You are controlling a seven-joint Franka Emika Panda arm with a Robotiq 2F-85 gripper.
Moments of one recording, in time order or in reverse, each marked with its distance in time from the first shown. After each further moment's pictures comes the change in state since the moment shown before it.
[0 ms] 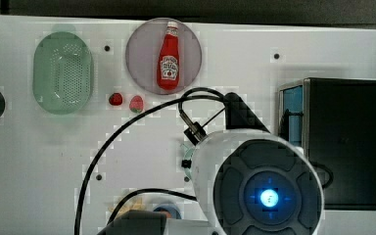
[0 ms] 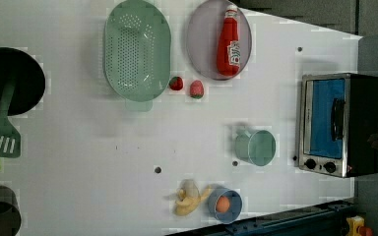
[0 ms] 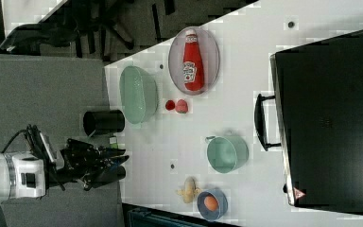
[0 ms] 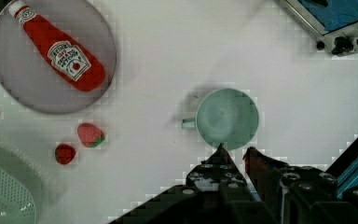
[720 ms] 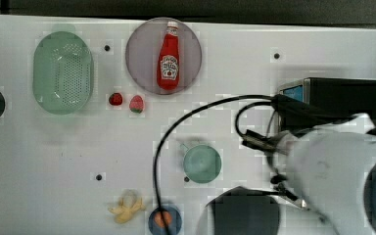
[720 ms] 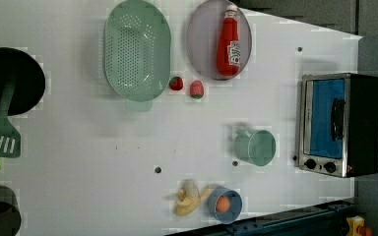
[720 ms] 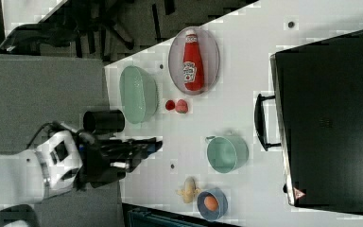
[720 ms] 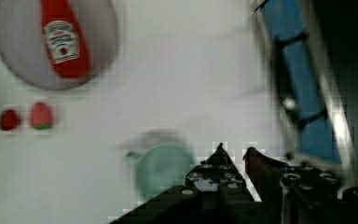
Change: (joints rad) arm -0.016 0.050 -0.196 -0.014 -0.063 0.146 -0.723
